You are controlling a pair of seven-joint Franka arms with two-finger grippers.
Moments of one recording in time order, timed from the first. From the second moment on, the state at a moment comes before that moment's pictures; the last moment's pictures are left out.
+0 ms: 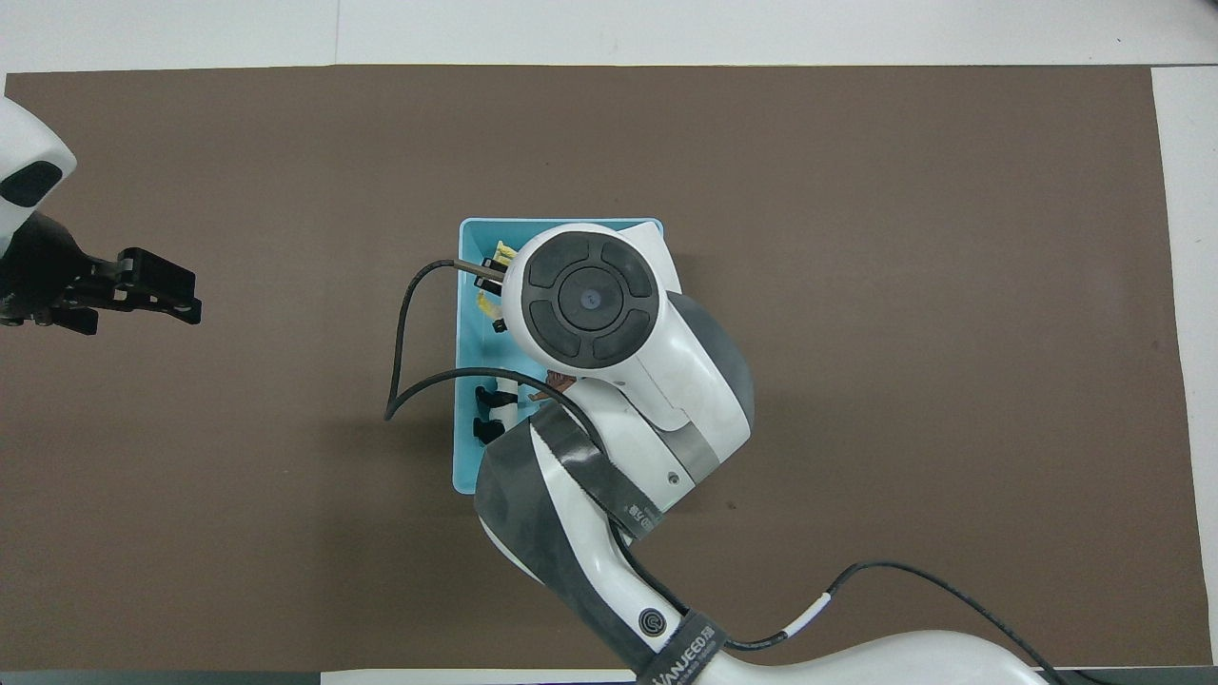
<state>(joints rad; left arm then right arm) -0.03 0.05 -0.05 -1.58 -0.04 1.49 -0.09 0.69 0.40 -0.07 -1.51 0.03 2.13 1.07</state>
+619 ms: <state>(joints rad) -0.03 0.05 -0.05 -1.58 -0.04 1.49 -0.09 0.55 0.36 -0.09 -1.49 0.00 2.02 0.79</state>
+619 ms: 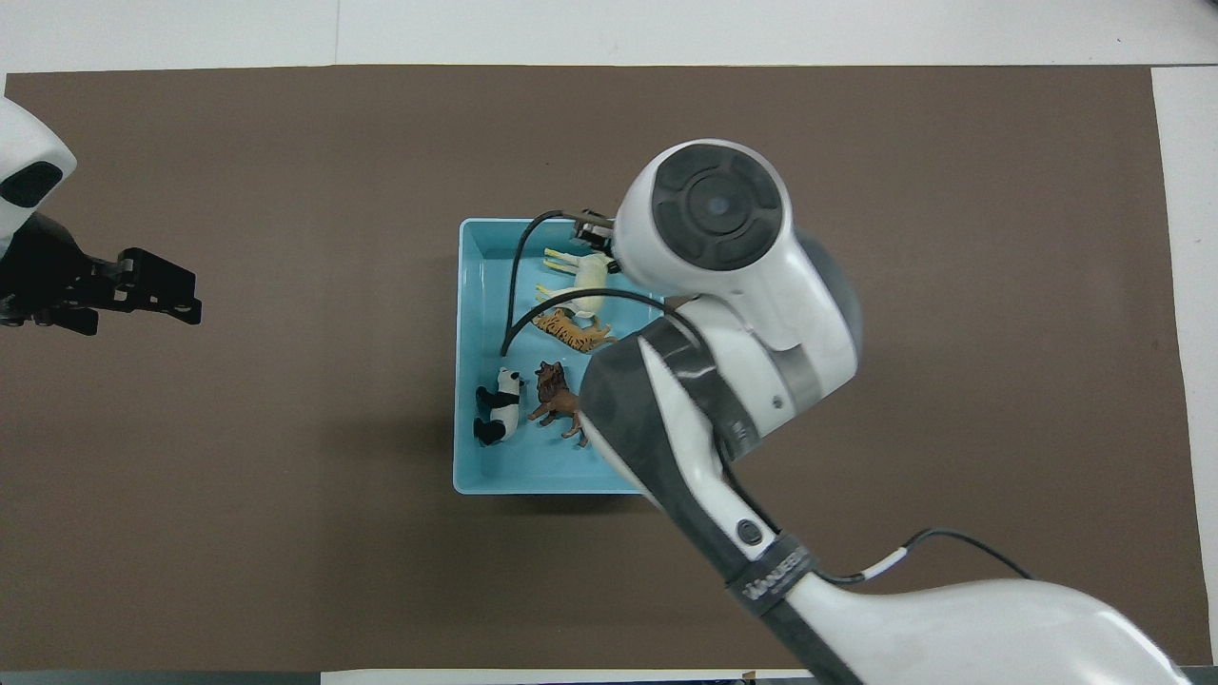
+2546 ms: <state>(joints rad) -0.03 0.05 -0.05 -1.58 -0.04 1.49 -0.09 0.01 0.08 -0.09 -1.59 0.00 1.65 0.03</state>
